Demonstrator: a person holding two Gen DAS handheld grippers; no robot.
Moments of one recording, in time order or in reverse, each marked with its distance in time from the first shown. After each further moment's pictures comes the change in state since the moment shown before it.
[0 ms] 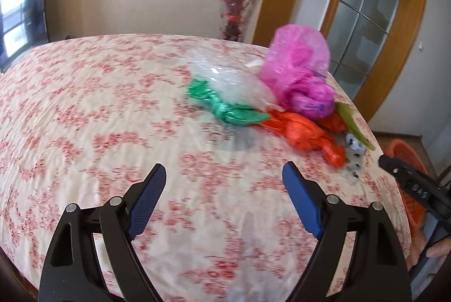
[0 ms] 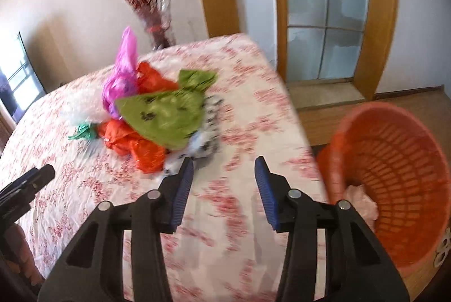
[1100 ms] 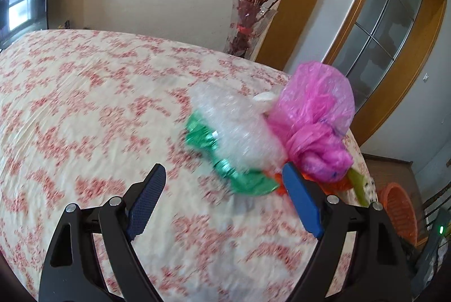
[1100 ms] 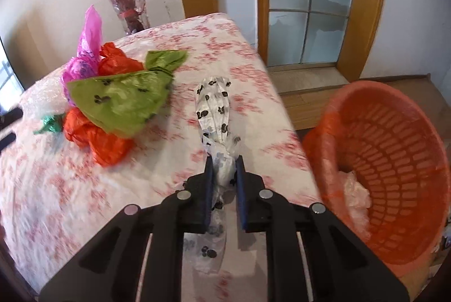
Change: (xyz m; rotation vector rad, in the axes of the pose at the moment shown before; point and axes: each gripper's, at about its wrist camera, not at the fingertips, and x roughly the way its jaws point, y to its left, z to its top) left arm 0.038 0.002 0.061 -0.108 0.001 -0.051; right arm 0.017 -0.032 -0.014 0.026 0.043 -0.136
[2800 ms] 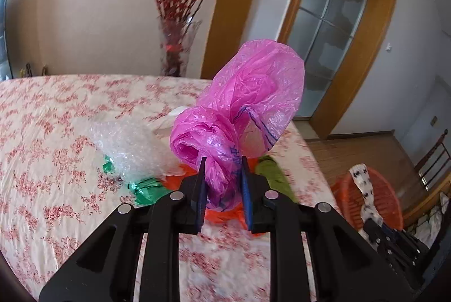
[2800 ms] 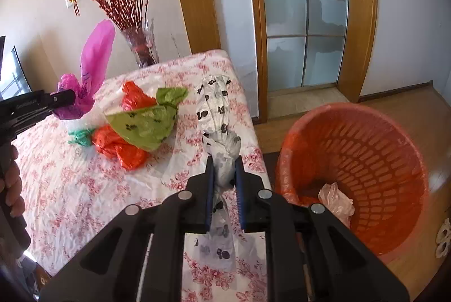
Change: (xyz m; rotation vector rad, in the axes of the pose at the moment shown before) left arm -0.026 -0.098 0.001 0.196 -0.039 -0.136; right arm -0.082 -0.031 0.001 0.032 -0.152 0.076
